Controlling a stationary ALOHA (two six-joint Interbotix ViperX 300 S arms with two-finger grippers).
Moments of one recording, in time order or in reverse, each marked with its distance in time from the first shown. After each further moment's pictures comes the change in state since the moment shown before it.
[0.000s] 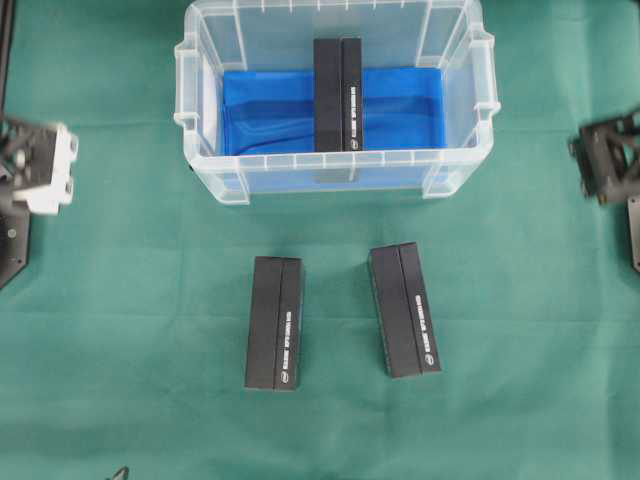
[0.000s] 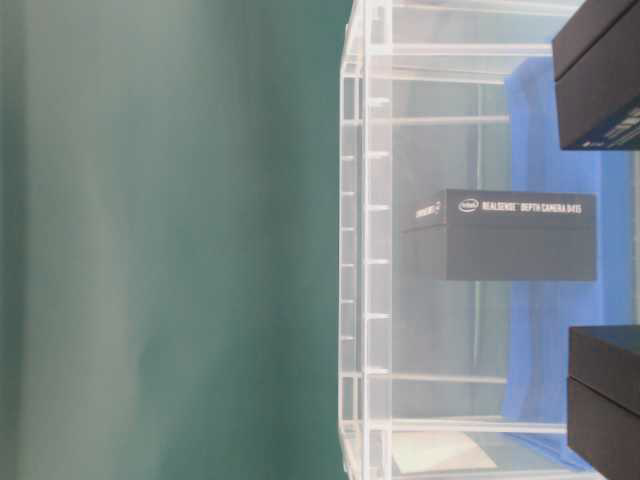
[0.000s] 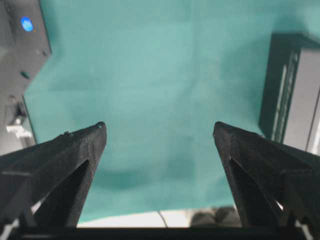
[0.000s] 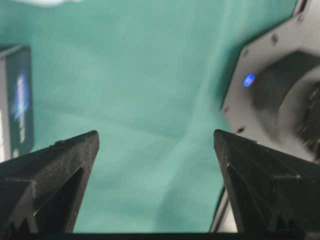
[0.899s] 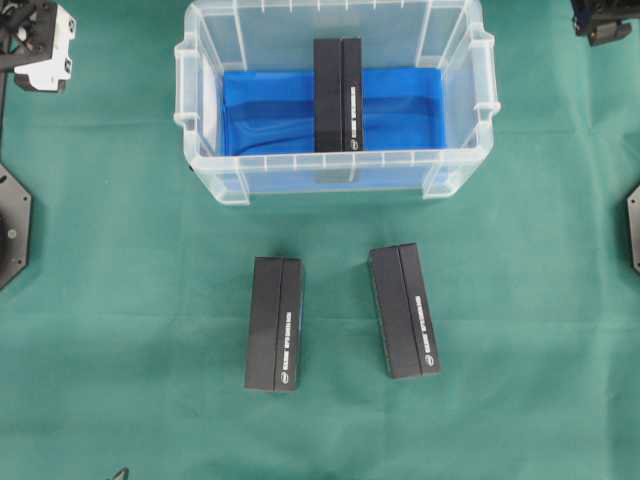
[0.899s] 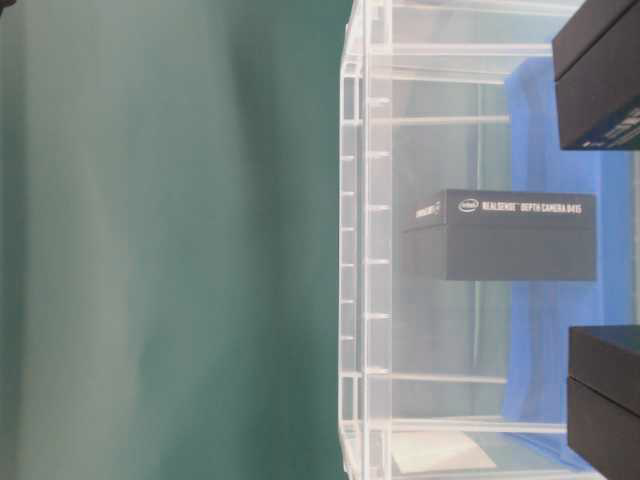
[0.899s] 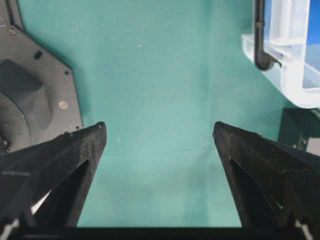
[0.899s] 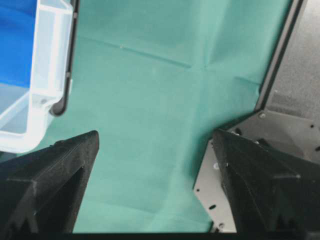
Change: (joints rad) left arm 0.388 0.003 0.005 0.002 -0.021 0.379; right arm -0.471 0.021 0.002 0.002 -0.132 -0.430
